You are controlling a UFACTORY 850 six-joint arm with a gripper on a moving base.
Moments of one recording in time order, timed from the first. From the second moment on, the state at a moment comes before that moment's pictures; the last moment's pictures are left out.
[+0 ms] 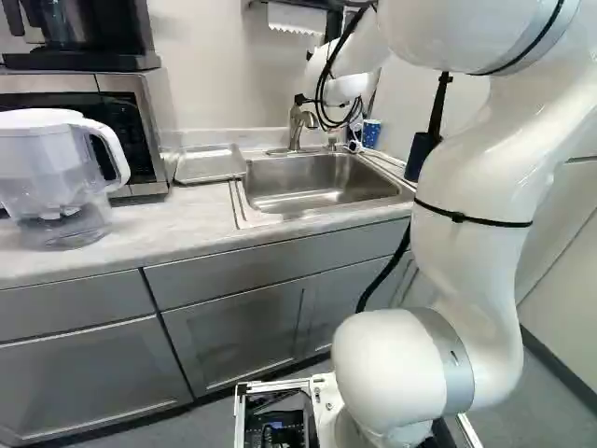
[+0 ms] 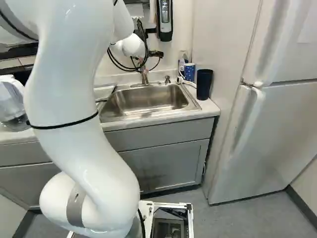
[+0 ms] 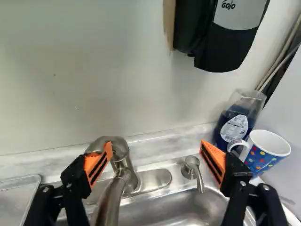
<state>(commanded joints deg) -0.8 -13.9 -72.3 0.0 16.4 0.0</state>
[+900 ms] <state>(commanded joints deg) -0.8 -14.1 -72.5 0.0 21.9 0.0</state>
